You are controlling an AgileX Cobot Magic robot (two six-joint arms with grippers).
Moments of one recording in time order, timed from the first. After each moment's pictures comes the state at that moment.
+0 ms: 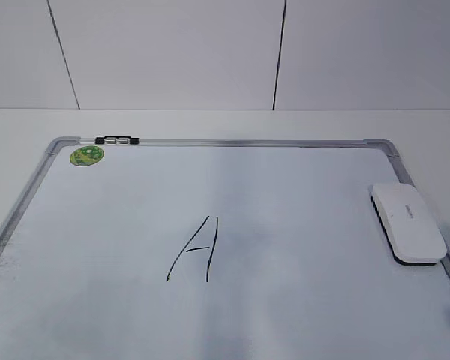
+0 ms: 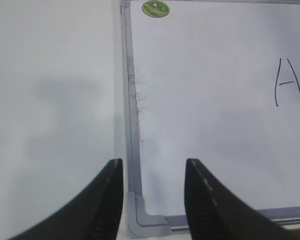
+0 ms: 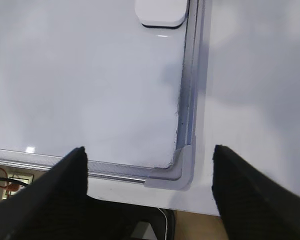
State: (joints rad) left arm -0.11 0.10 -0.52 -0.09 1.12 -0.08; right arm 0.28 0.39 -0.56 -0.05 1.19 0.14
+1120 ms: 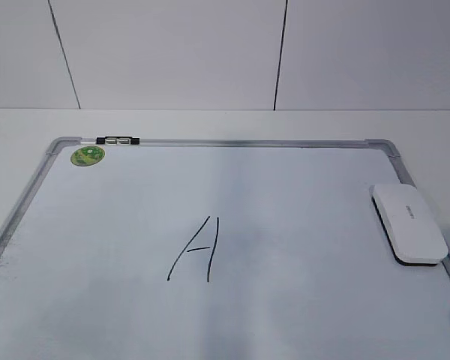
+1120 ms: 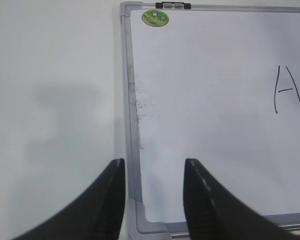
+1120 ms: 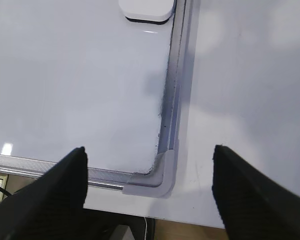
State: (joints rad) left arm -0.11 0.10 -0.52 -0.09 1.10 -0.07; right arm 0.28 0.39 -0.50 -0.11 1.14 0.11
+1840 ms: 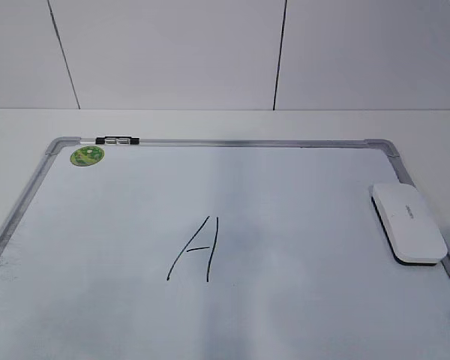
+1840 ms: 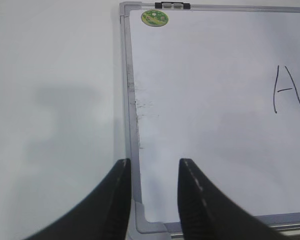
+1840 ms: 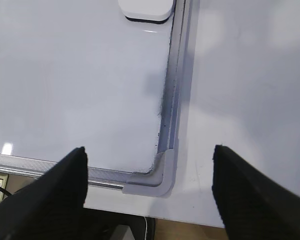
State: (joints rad) left arm -0.11 0.10 -0.52 -0.09 1.10 -0.07; right arm 0.28 0.39 -0.50 -0.11 1.14 0.11
